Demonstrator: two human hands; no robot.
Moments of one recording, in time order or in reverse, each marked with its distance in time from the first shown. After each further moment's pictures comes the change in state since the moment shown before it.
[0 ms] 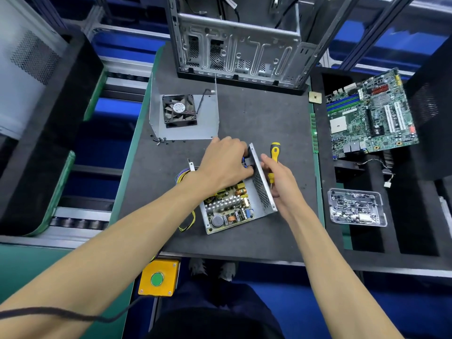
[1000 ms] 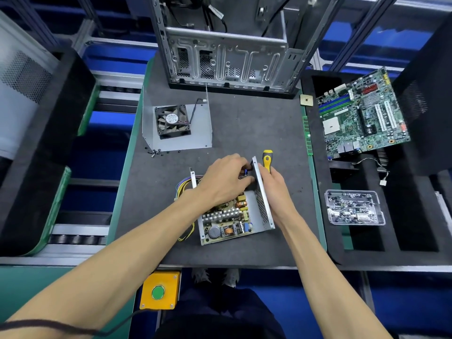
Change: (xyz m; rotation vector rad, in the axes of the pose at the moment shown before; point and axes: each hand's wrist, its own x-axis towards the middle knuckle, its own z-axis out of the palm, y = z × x) left_hand -0.009 0.011 0.004 -0.222 -0.141 -0.018; right_hand 0.011 0.019 0.002 -0.092 0.061 -0.067
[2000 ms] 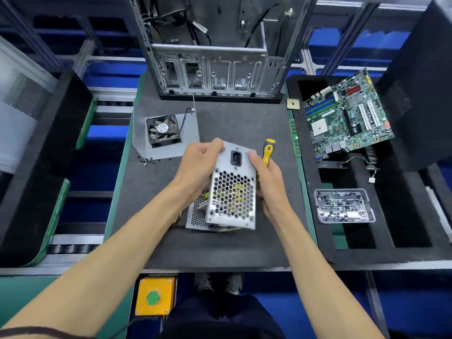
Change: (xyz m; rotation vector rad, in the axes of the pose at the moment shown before) left_hand -0.004 0.020 -0.039 -0.937 0.218 -0.395; right_hand -0.015 -0.029 -0.007 0.226 -0.078 -0.175
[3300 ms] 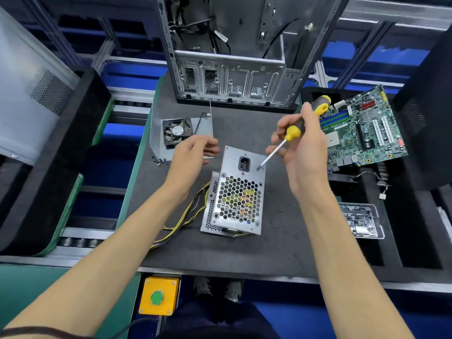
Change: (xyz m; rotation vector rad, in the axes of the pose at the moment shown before) left_hand 0.011 -0.008 -0.044 -0.031 0.155 0.115; right_hand -0.006 -0.108 0.032 0.104 0.056 -0.216
